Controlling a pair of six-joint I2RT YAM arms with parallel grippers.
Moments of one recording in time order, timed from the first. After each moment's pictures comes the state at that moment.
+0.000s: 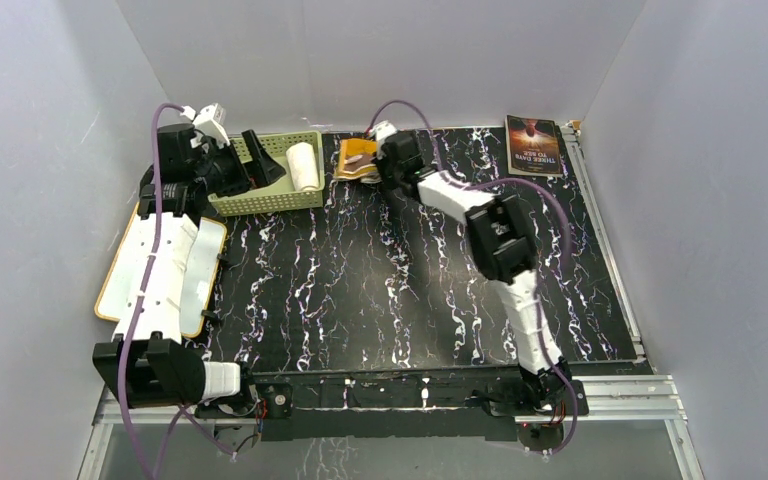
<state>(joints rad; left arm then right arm) 0.06 1.33 1.37 -0.60 0.46 -0.29 0.51 2.50 2.03 -0.06 0.00 -0.10</state>
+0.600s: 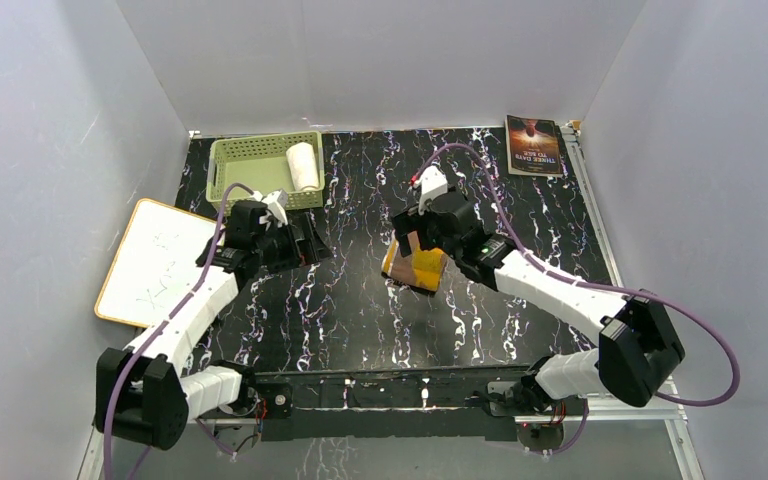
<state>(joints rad) -0.23 1.12 0.77 -0.42 0.35 -0.47 0.71 1.34 0.92 -0.04 0.13 0.06</state>
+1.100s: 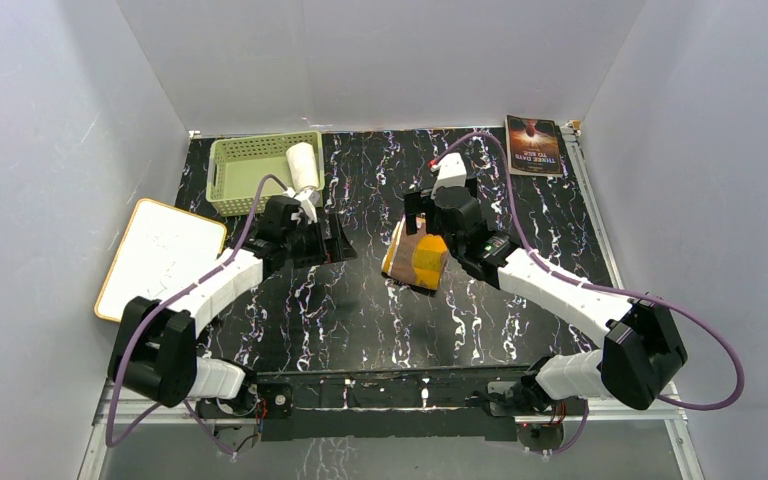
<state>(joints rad) -0.38 1.33 0.79 -0.24 0.33 -0.51 0.69 1.32 0.95 -0.02 0.44 0.17</state>
